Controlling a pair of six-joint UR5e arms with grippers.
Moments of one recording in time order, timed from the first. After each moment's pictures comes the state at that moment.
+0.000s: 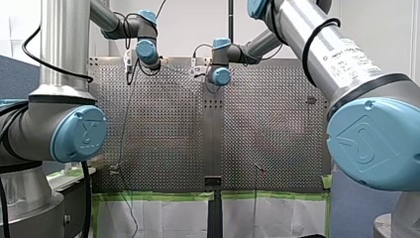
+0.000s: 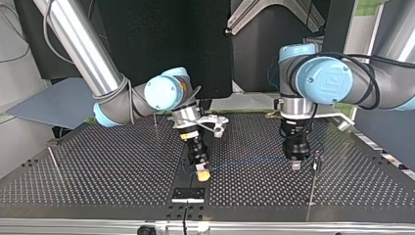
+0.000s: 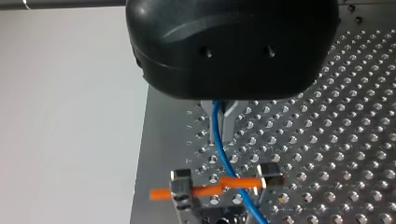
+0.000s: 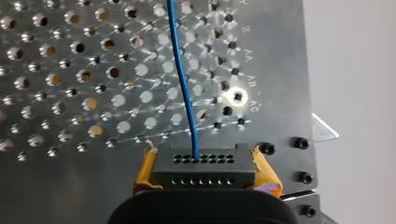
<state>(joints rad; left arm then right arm) -0.17 -1.61 -1.61 -3.00 -1.83 -1.54 2.31 -0.91 0.98 -0.31 1.61 1.63</state>
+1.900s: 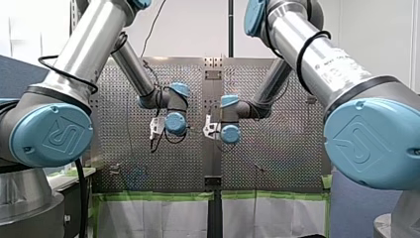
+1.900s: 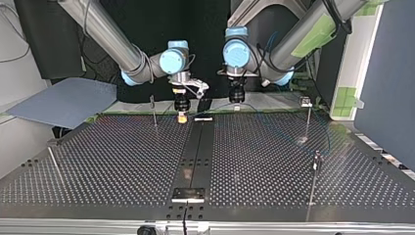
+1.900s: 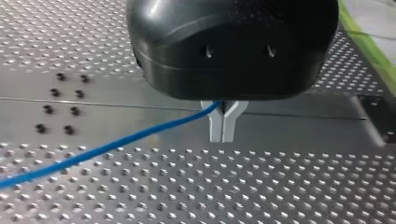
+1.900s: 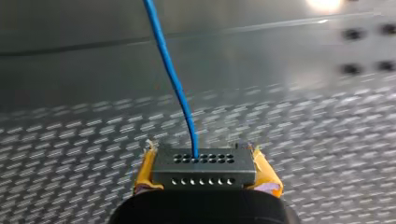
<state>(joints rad) -0.46 -2.03 -1.89 -2.51 -2.05 -1.55 2.29 -0.79 1.48 -0.66 1.87 1.70</state>
